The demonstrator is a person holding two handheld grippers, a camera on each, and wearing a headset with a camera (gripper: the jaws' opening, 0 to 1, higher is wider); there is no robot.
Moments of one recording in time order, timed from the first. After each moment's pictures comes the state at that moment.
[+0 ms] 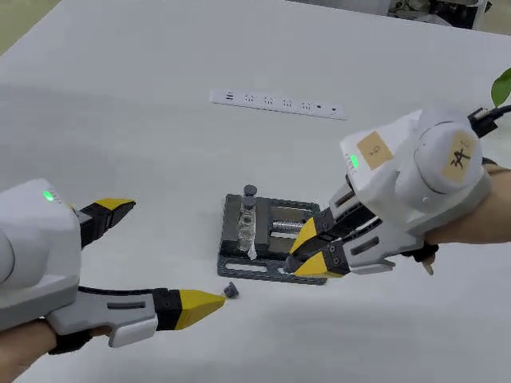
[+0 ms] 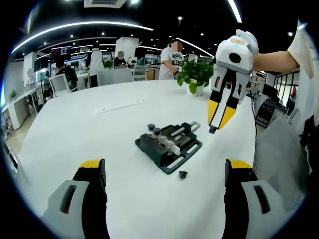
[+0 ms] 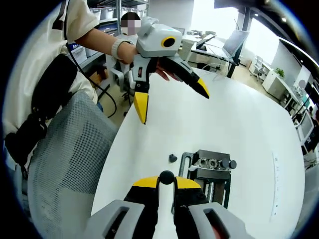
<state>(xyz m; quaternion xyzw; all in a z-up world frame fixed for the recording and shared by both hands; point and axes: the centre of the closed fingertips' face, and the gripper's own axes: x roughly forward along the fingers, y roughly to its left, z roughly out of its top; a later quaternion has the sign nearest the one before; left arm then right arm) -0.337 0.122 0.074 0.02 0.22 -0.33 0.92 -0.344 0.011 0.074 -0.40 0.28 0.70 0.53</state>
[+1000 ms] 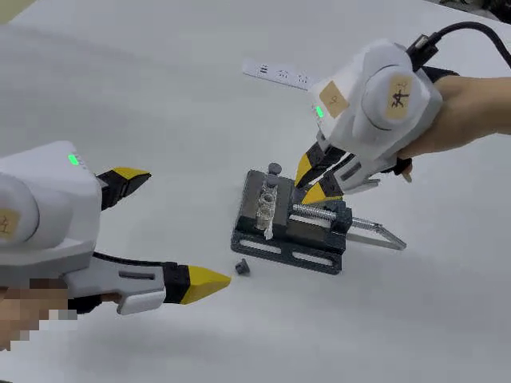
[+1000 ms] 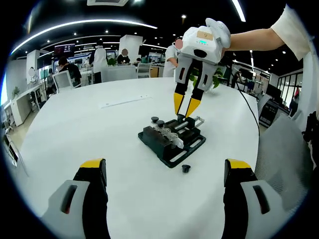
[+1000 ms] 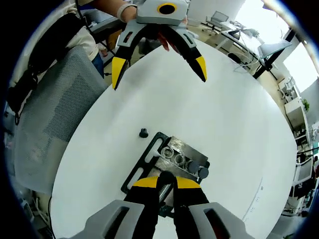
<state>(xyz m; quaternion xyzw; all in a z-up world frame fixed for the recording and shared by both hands) -0.340 0.128 0.059 0.02 0.23 -0.32 0.92 -0.271 0.034 0.046 -0.57 0.24 0.69 0.38</state>
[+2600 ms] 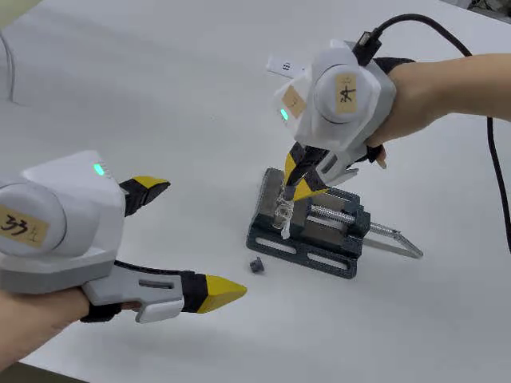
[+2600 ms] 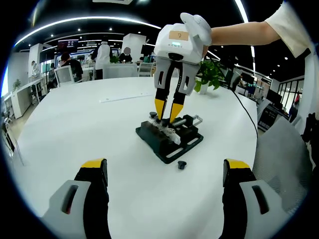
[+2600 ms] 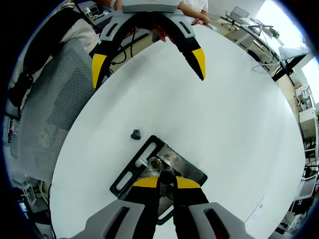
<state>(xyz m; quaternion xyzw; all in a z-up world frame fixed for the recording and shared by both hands) -0.345 0.130 0.056 -0.01 0.23 -0.31 0.92 -0.260 0.066 0.031 -0.59 0.26 0.70 0.31</state>
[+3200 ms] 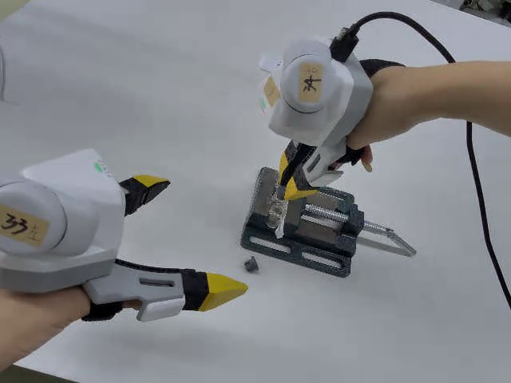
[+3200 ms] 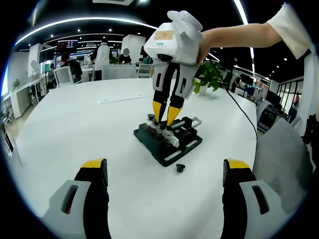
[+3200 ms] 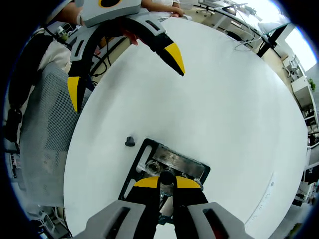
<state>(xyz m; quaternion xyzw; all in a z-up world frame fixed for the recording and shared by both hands) -0.343 0.124 0.056 -0.01 0.23 -0.32 0.92 -0.263 0.067 0.030 -0.56 0.33 0.65 0.38</state>
